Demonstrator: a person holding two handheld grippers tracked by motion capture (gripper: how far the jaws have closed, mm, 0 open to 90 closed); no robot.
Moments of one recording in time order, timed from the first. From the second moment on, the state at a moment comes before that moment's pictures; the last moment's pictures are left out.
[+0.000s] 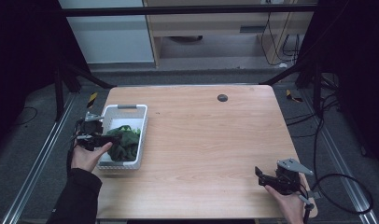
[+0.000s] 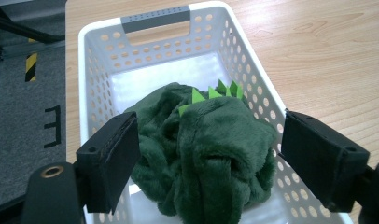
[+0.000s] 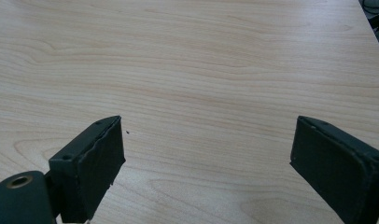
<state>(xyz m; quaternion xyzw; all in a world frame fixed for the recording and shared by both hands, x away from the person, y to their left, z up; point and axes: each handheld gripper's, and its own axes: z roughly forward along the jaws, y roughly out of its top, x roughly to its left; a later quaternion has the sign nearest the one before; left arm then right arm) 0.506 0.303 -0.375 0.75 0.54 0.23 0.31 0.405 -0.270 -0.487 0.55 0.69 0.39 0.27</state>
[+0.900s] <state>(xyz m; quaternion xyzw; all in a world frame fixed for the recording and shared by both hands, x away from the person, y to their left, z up) 0.524 0.292 -0.397 0.77 0.54 0.20 0.27 0.408 -0.269 -0.490 0.55 0.69 0.39 0.26</state>
